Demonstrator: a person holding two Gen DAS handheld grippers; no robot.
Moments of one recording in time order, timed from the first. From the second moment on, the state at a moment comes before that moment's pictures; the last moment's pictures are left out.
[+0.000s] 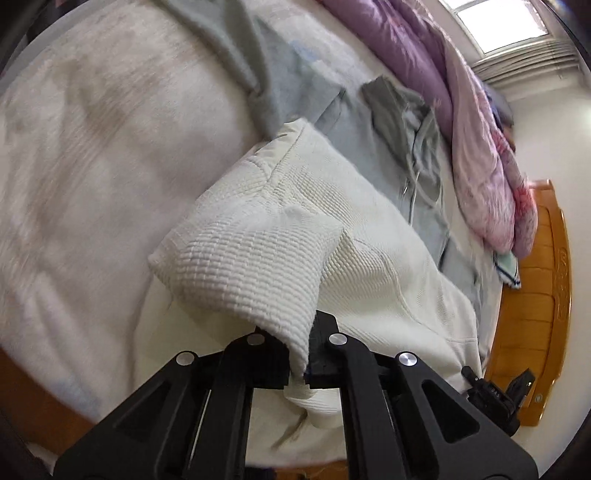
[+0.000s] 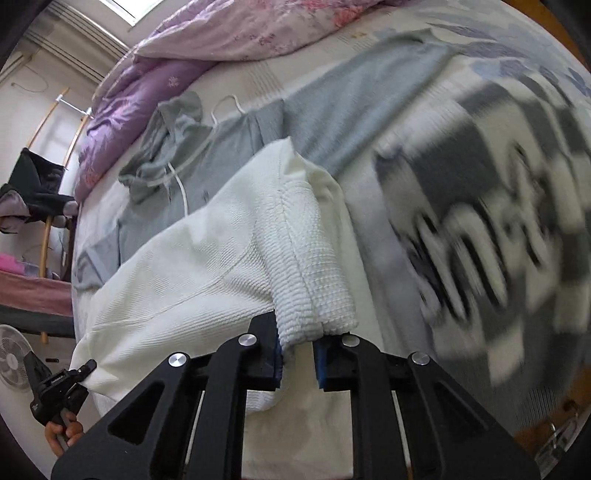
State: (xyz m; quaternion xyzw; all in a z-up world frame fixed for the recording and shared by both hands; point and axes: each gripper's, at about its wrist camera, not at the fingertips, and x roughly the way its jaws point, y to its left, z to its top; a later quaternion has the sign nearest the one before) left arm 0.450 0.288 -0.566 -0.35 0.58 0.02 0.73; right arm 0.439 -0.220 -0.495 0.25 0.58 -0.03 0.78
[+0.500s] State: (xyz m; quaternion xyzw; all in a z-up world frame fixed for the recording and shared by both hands) left arm 0.375 0.300 -0.654 -0.36 0.63 0.05 0.69; right arm 0.380 -0.203 -0.586 0.20 0.65 -0.10 0.72
